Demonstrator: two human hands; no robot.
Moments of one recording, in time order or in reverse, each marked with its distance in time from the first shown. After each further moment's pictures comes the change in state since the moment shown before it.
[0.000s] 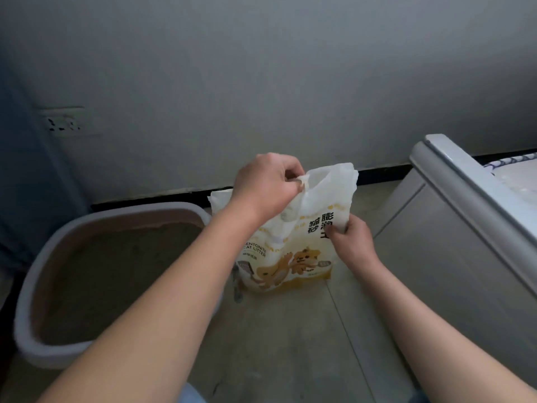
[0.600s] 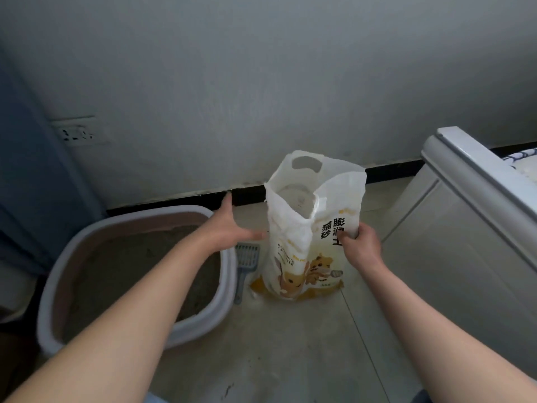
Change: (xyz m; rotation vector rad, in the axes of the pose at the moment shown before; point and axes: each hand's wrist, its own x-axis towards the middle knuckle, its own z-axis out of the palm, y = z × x) left_hand -0.029 -0.114 0.009 -0.101 -0.412 -0.566; right_hand 0.009 0.024 0.013 -0.010 0.042 0.166
